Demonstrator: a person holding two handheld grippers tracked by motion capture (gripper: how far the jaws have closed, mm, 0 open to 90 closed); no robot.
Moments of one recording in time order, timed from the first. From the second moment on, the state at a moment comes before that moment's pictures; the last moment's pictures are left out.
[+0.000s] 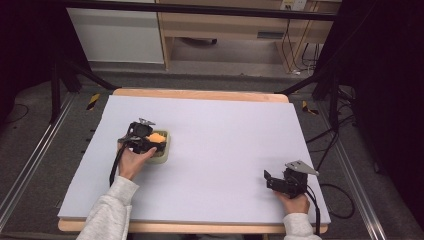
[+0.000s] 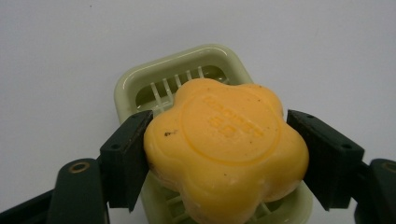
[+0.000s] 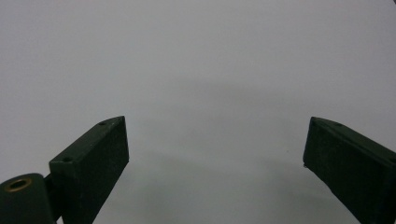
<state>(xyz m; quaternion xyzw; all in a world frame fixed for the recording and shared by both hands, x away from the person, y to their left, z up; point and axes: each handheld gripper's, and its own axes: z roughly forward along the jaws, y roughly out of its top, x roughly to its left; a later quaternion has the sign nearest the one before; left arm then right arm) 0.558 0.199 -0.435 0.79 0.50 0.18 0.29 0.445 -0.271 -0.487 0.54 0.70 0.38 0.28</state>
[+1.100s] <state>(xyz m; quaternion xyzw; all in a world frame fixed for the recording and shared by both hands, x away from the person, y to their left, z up) 0.550 0.202 -0.445 0.79 0.50 0.19 0.30 0.445 -0.271 -0.487 0.54 0.69 0.38 0.28</state>
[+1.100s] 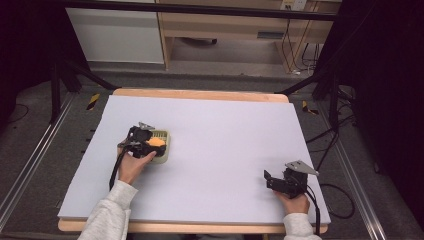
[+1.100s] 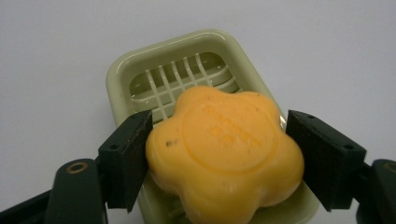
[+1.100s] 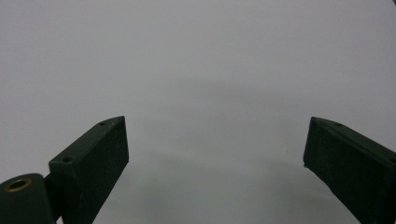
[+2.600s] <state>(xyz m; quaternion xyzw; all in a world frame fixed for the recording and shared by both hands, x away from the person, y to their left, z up) 0.479 0.248 -0.430 0.75 0.48 0.23 0.39 0.445 -0.273 -0.487 0.55 0.69 0.39 0.27</state>
